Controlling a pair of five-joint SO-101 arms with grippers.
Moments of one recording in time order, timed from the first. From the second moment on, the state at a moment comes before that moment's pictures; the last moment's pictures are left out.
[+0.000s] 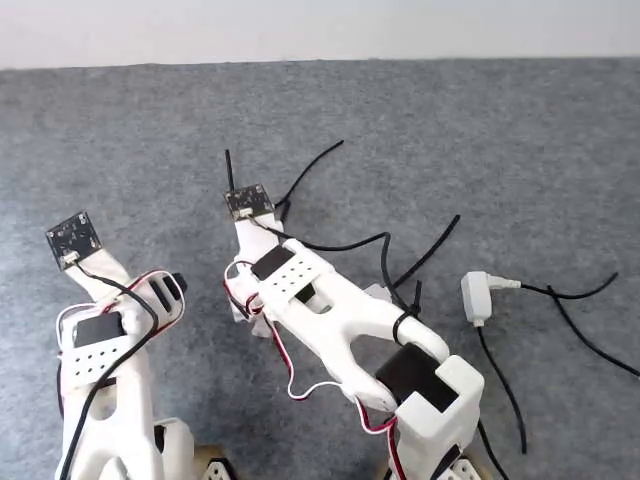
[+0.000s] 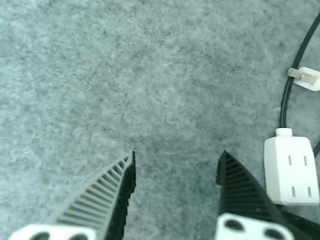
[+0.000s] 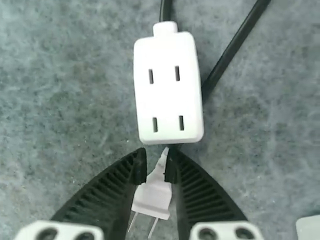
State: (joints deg) left arm -20.0 -41.9 68.0 49.9 22.5; right arm -46.2 14.7 16.1 52.5 -25.5
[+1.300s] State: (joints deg) left arm -20.0 -41.9 69.1 47.0 22.5; right arm -45.1 15.1 16.2 54.4 -24.0
